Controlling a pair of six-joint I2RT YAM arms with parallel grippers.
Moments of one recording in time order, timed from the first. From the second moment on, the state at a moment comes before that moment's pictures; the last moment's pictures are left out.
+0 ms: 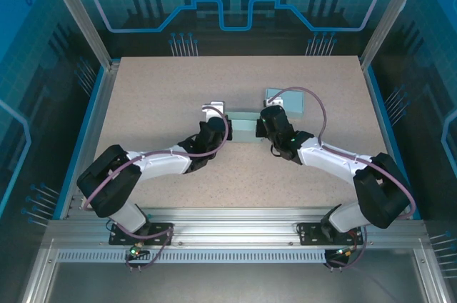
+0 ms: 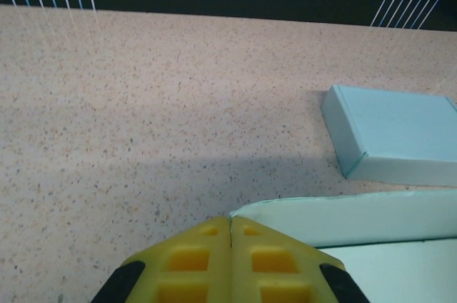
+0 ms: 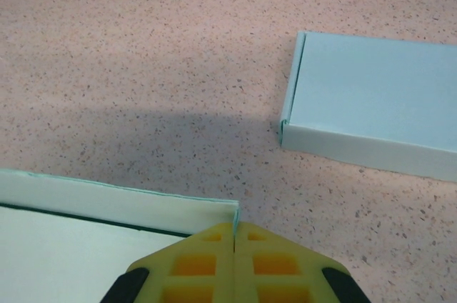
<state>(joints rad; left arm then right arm) -0.75 1.59 0.79 0.37 -0.54 -0.43 0.64 1.45 0.84 -0.01 0.38 0.41</state>
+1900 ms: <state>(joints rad) -0.72 1.58 0.70 0.50 -0.44 -0.51 0.64 1.44 0.67 0.27 0.38 0.46</state>
